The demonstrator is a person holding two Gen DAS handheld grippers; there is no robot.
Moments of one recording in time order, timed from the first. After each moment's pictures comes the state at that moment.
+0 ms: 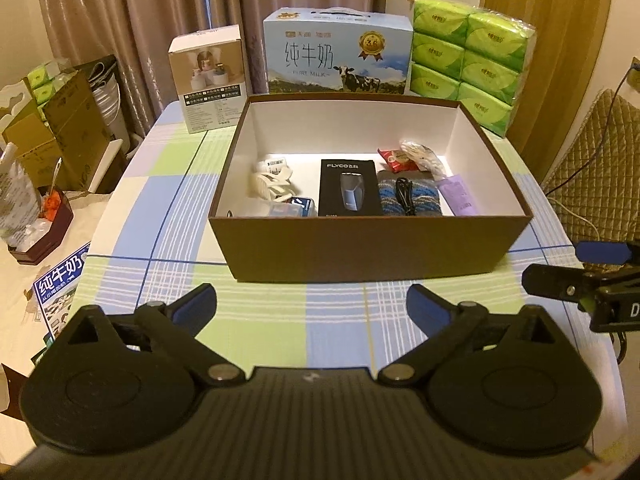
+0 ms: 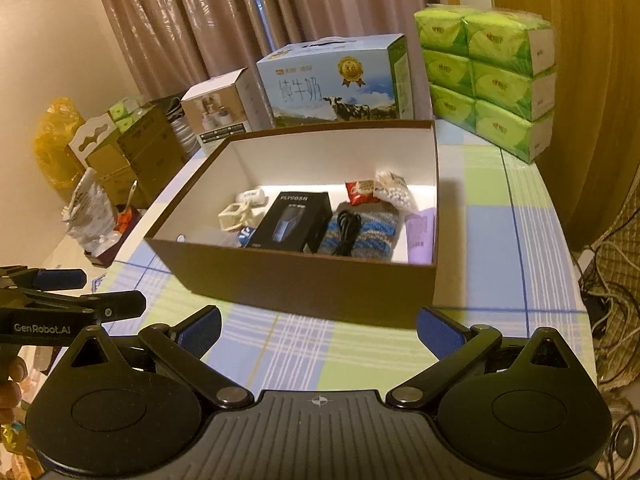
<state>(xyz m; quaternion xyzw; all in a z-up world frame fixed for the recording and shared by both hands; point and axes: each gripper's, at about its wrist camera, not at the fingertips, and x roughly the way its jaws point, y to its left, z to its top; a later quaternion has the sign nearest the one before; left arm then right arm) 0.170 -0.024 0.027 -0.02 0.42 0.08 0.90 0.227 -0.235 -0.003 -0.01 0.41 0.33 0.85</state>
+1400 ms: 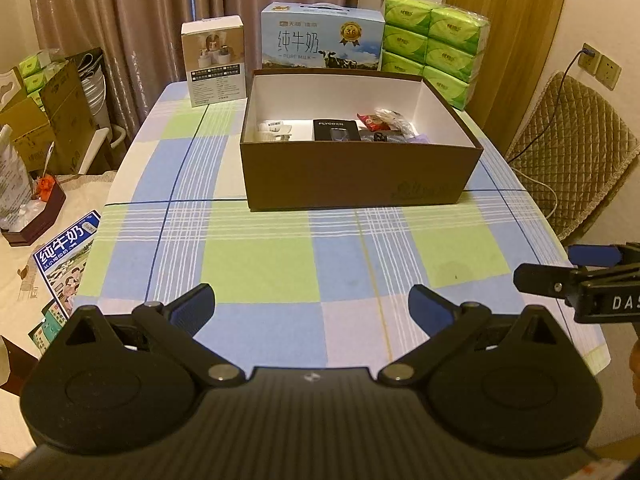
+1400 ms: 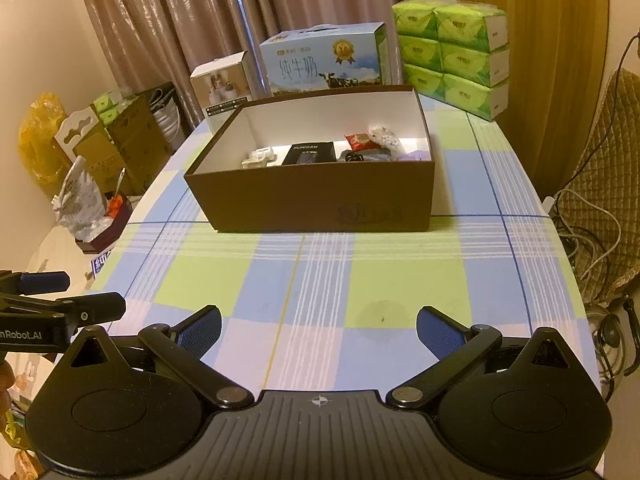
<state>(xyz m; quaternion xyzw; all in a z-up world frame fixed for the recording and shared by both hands) 0.043 0.004 0.035 -0.03 0.42 0.03 0.91 0.082 -0.234 0.011 -0.01 0.42 0.27 0.87</state>
